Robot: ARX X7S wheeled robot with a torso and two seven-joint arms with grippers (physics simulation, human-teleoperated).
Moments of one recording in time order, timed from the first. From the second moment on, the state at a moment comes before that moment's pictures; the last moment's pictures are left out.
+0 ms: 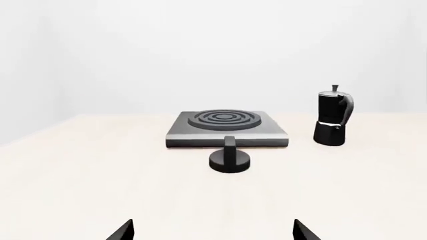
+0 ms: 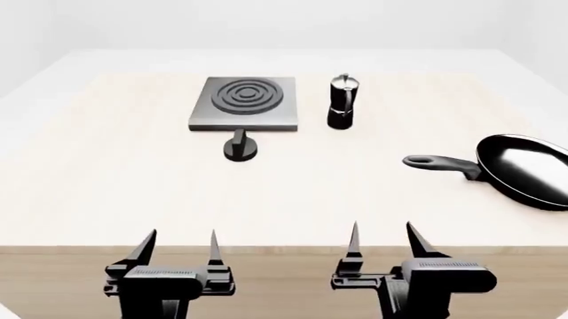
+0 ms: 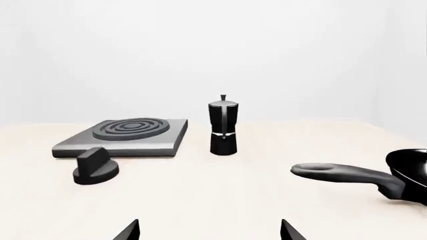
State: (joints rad) left arm 0.08 -0.06 0.05 0.25 -0.04 -0.06 -0.06; right arm -0.07 0.06 -0.06 -0.31 0.07 0.12 0.07
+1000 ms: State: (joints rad) left arm 0.13 -0.14 0.09 0.37 -0.12 -0.05 -0.13; right arm -0.09 0.13 -0.11 -0.44 0.13 0.16 0.13
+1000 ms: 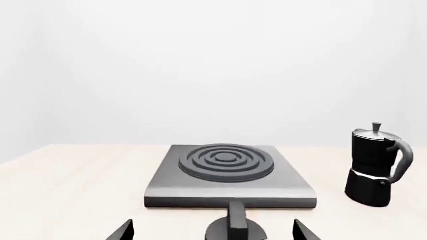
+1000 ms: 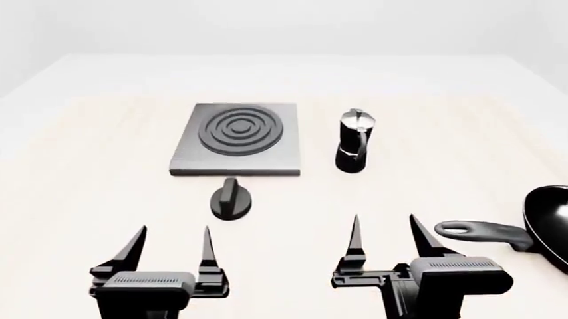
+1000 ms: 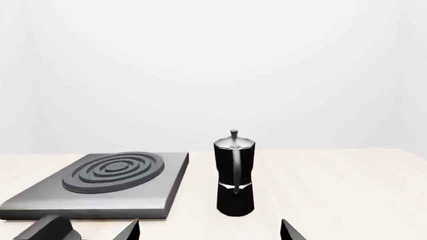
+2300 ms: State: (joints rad) left arm 0.14 -0.19 0.13 0.38 -0.16 -0.05 -0.17; right arm -0.02 0.11 -0.06 -0.48 0.28 0.25 0.29
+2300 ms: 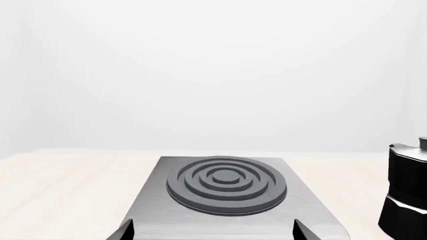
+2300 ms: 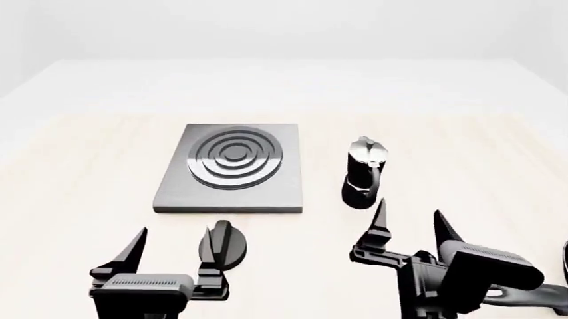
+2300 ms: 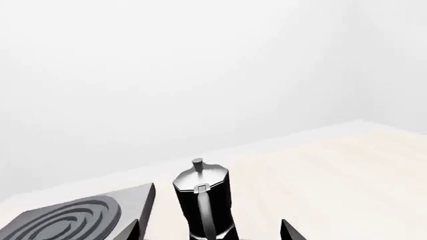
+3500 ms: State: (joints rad) left arm 0.13 -0.24 0.15 0.37 -0.24 -0.03 -0.21; right arm 0.42 0.05 -0.03 -0.01 0.13 0.09 1.17
